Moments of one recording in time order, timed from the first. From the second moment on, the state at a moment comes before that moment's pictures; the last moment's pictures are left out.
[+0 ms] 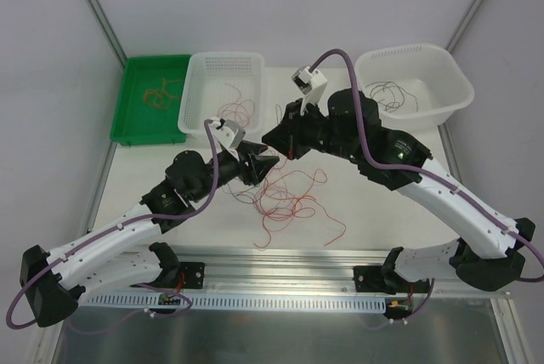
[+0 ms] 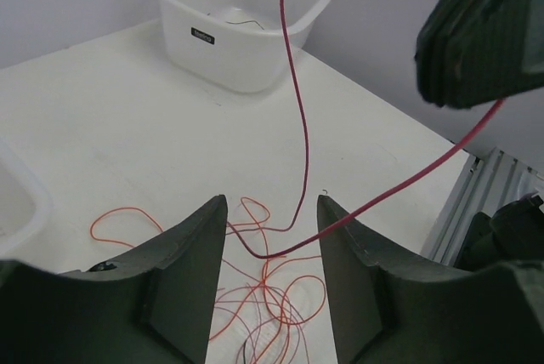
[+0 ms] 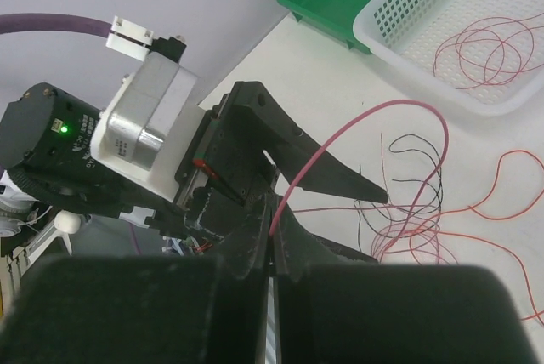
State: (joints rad) left arm -0.86 0.88 0.70 0.20 0.04 -0.21; right arm 1.00 1.29 1.62 -0.60 -0.05 0.43
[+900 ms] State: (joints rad) left arm -0.86 0.86 0.86 0.11 -0.10 -0.22; right arm 1.00 1.13 1.45 -0.61 0.00 0.38
